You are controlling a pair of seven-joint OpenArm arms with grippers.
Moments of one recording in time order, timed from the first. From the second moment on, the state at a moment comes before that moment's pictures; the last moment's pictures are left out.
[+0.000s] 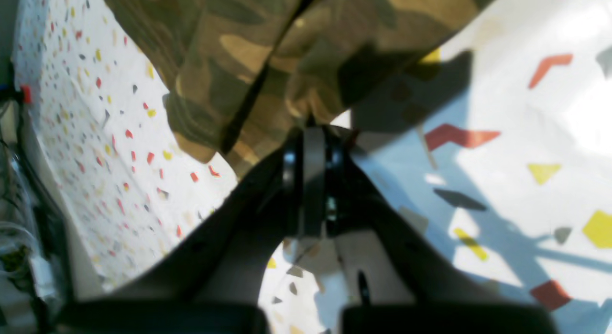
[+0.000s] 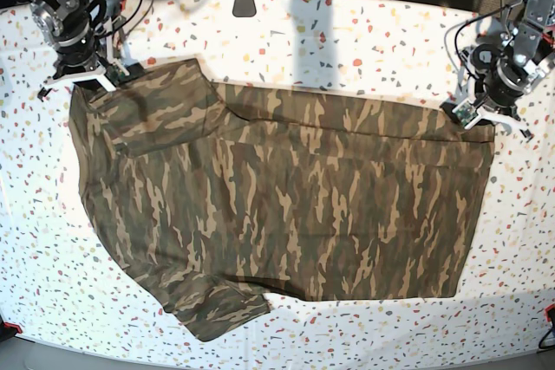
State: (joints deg) left arm 12.2 -35.3 9.5 85.5 14.5 -27.4 19.1; right arm -31.1 39.3 -2.6 99.2 -20.9 6.8 -26.3
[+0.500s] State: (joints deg) left arm 26.7 -43.9 9.6 99.6 6.0 -18.3 25.1; right arm -44.1 39.5 -2.6 101.8 -18.9 -1.3 -25.6
